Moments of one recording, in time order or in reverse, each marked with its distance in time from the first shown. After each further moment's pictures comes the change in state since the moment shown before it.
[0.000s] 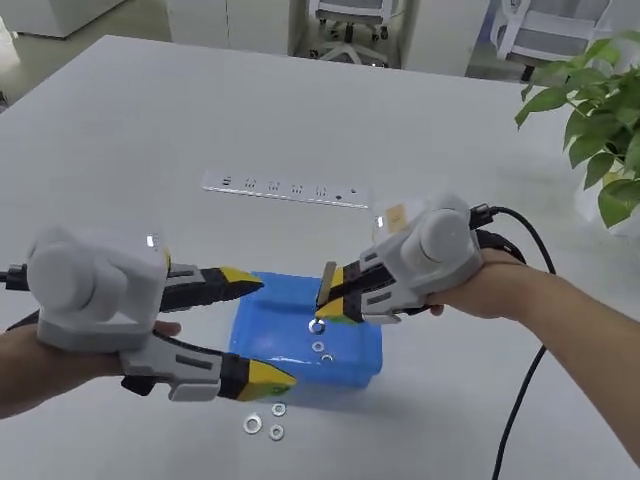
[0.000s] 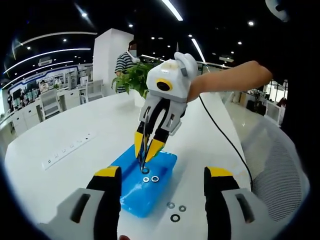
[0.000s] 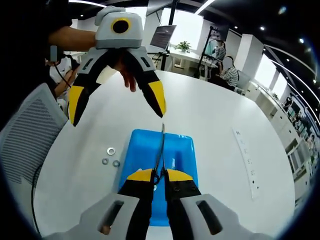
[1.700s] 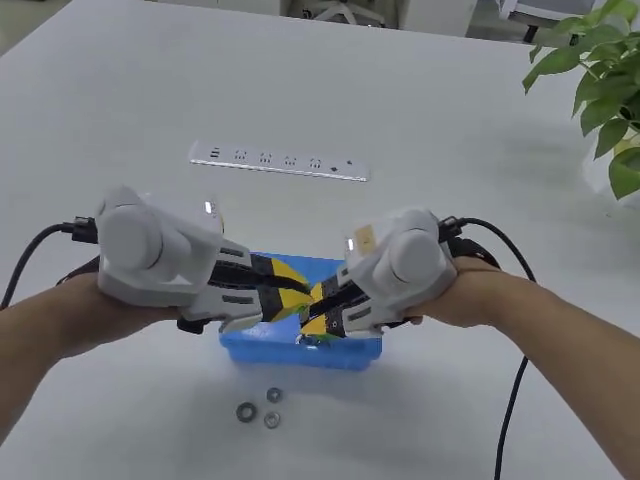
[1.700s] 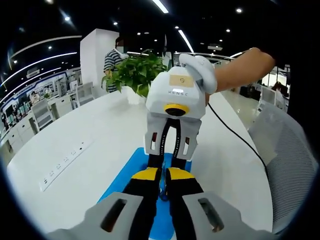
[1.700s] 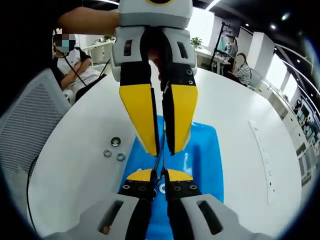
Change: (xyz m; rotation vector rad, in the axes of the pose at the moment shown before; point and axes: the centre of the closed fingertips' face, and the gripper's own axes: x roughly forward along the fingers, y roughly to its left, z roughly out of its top) left arm 0.047 0.024 -0.001 0.115 0.049 -0.055; right arm 0.036 0.021 -0.022 -0.037 0.032 0.094
